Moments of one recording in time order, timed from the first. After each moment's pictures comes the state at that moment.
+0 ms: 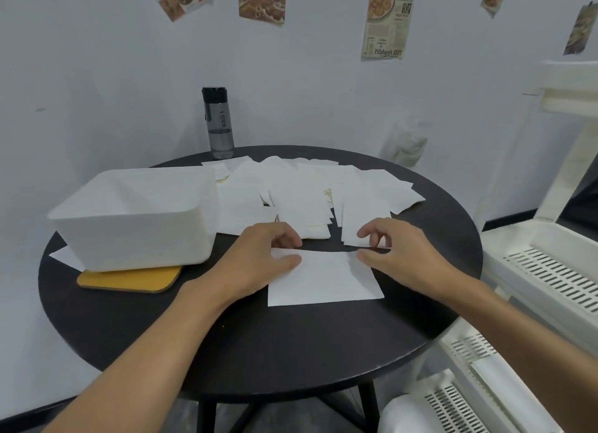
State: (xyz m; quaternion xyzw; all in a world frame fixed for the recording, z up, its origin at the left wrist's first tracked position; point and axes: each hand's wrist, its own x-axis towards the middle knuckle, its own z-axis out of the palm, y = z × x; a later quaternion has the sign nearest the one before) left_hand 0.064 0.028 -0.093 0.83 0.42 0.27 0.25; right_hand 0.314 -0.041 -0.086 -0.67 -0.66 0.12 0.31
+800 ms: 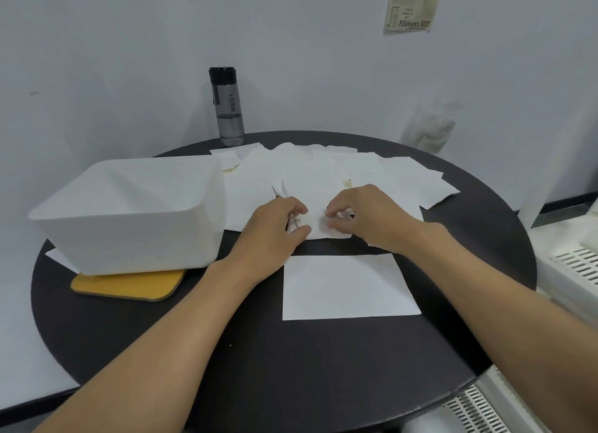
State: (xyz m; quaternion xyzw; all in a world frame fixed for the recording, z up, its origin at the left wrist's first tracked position) left_hand 0.080 0.080 -0.108 0.81 0.46 0.32 0.18; right_hand 0.284 0.063 -0.081 -0.58 -0.78 0.04 0.22
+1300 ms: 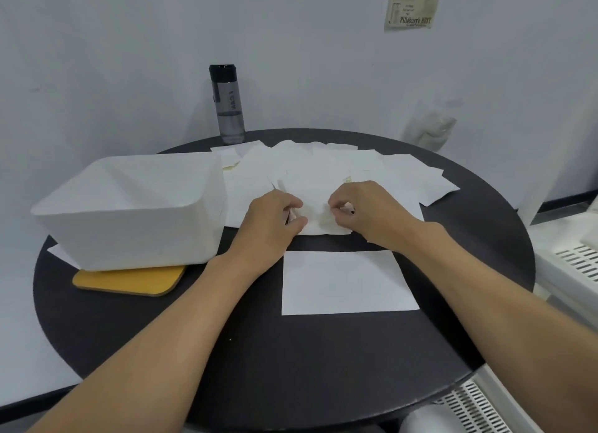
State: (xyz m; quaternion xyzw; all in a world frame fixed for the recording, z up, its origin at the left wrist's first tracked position) left_hand 0.082 0.085 -0.107 0.79 0.47 0.36 0.17; right_hand 0.286 0.065 -0.087 -0.57 -0.78 0.01 0.25
